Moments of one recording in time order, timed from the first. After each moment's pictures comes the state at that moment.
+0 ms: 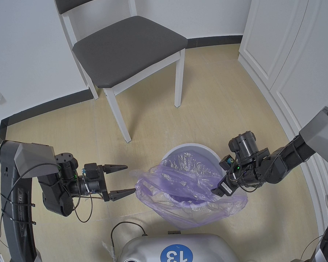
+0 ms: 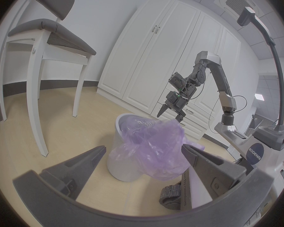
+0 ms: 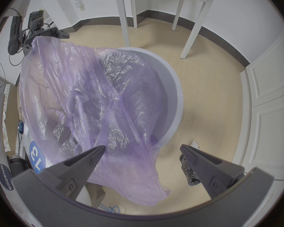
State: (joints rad) left arm -0.10 2.43 -0.67 -1.55 -1.11 0.19; right arm 0.46 2.12 -1.02 -0.20 -0.10 -0.35
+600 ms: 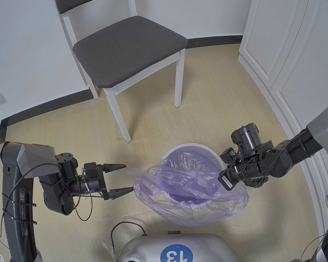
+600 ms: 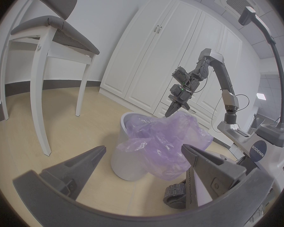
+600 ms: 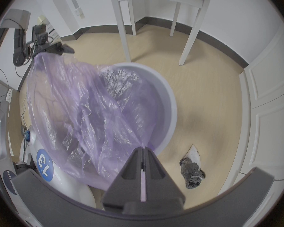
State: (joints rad) left arm -0.09 2.45 -0.70 -1.55 -1.11 0.19; right arm 0.45 2.07 -1.06 -0.15 -0.08 -0.33
